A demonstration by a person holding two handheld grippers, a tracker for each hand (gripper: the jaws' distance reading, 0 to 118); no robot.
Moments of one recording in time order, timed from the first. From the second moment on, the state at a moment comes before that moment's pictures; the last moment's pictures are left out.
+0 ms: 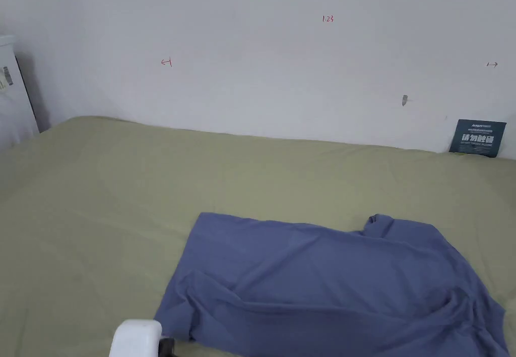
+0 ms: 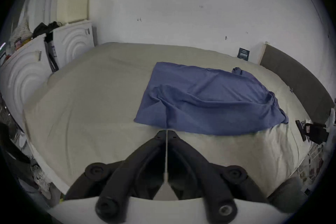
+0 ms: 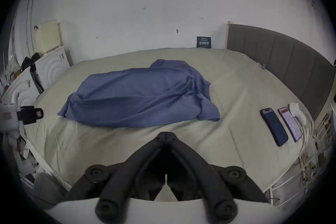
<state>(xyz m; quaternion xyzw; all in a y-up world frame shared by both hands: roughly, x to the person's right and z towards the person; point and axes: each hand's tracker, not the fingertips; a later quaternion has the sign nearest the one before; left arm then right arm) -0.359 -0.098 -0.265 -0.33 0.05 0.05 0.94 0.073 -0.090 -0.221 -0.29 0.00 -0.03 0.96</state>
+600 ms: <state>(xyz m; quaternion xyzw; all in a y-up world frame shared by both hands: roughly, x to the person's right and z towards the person) -0.427 -0.153 -0.386 -0.42 0.02 0.10 0.90 0.153 -0.103 -0.296 -0.32 -0.04 -0.05 0.95</state>
